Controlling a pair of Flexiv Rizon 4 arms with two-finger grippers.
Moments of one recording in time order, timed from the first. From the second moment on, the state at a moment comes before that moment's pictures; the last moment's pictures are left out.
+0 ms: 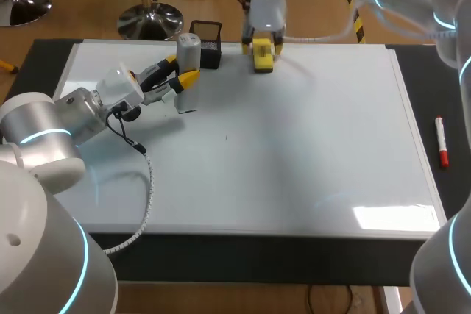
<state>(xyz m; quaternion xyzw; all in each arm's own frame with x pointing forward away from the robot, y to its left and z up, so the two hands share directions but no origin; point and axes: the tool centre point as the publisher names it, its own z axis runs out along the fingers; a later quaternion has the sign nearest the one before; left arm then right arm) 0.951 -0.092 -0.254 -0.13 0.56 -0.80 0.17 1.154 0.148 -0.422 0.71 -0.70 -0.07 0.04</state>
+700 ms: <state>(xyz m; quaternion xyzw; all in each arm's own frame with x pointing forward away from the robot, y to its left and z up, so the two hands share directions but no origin) 0.951 -0.092 -0.254 -0.13 0.56 -0.80 0.17 1.146 0.134 -0.362 0.60 -0.78 -0.18 -0.02</state>
